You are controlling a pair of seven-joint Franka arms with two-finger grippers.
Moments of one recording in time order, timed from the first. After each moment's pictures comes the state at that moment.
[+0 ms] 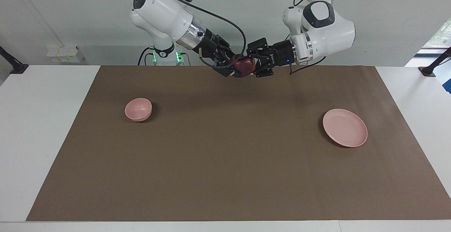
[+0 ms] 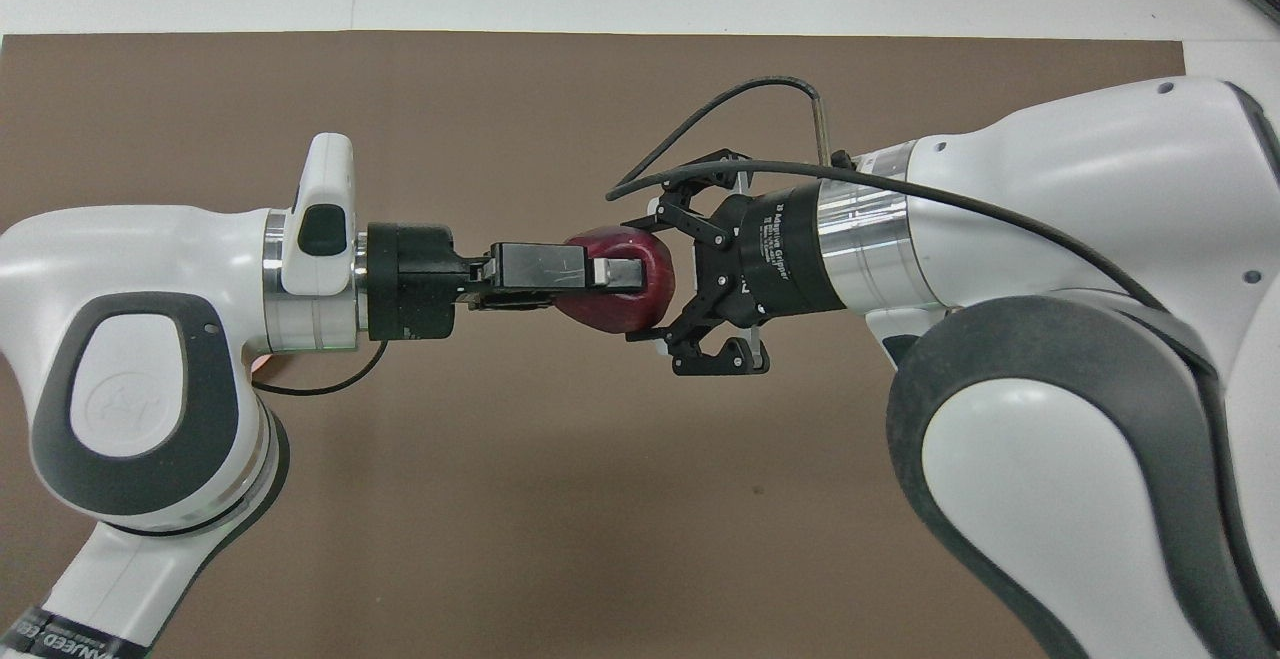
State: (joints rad) left arm -0.16 -0.05 -0.24 -1.94 -1.38 2.03 0.28; right arm 0.29 0.08 0.11 -1.63 0.77 1.95 1.71
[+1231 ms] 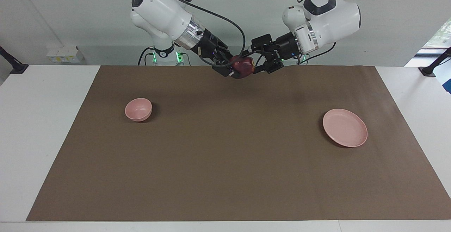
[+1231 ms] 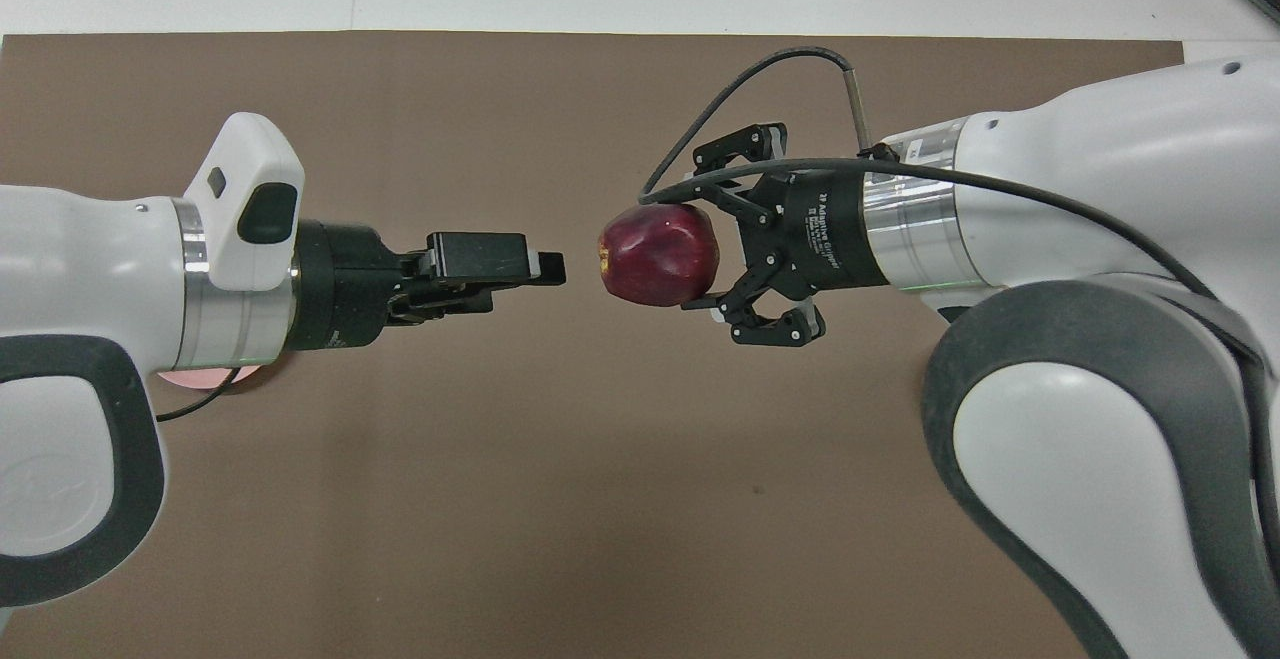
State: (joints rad) left arm -0.15 -0.13 -0.21 -1.87 -0.81 2.02 -0.20; right arm 0.25 0.08 0.10 -1.62 0.68 1.97 1.40
